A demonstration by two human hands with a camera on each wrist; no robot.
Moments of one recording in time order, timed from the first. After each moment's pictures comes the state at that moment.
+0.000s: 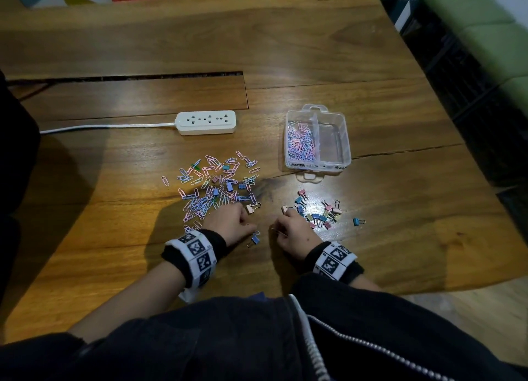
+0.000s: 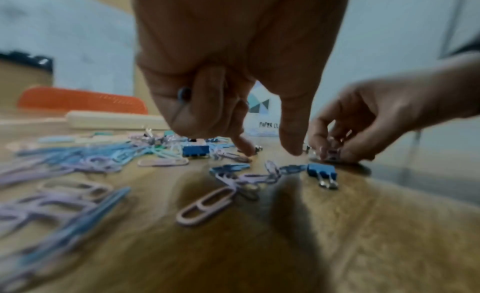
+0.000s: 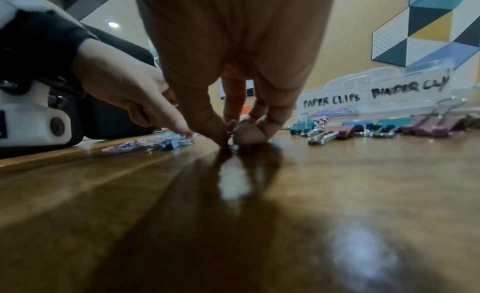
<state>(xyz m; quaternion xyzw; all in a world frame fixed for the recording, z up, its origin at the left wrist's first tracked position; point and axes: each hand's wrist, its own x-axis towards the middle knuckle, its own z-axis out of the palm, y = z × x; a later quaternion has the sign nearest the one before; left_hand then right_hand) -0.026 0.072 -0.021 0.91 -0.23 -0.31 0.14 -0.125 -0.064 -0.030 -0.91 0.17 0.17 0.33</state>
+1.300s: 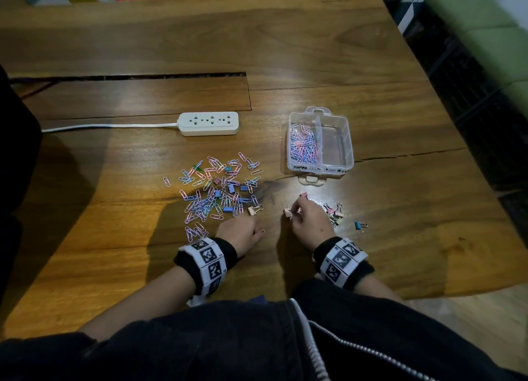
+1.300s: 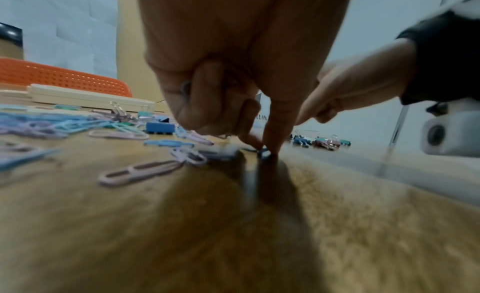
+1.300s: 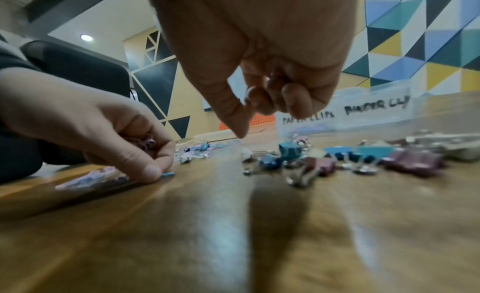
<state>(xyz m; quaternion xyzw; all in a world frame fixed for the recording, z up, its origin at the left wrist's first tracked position) -0.040 0.063 -0.030 0.89 -0.34 -0.28 0.09 -0.115 -0.083 -0.018 -0.91 0.27 0.05 0.30</state>
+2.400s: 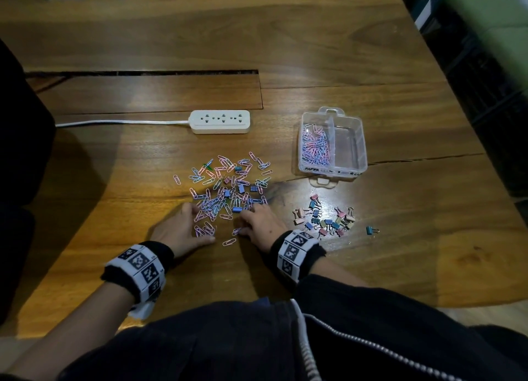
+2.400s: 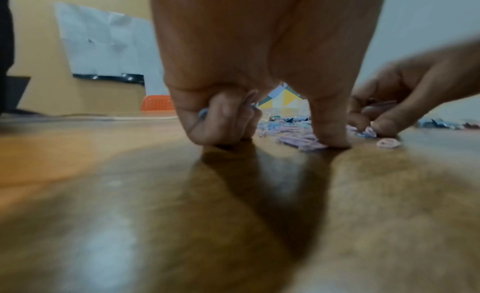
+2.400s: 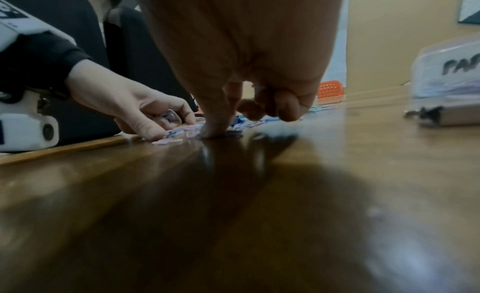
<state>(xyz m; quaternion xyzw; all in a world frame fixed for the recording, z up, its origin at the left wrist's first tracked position) 0.008 0.162 -0.025 0.94 -0.16 -0.30 0.08 -0.062 -0.011 -0.028 -0.94 0.05 0.23 0.24</state>
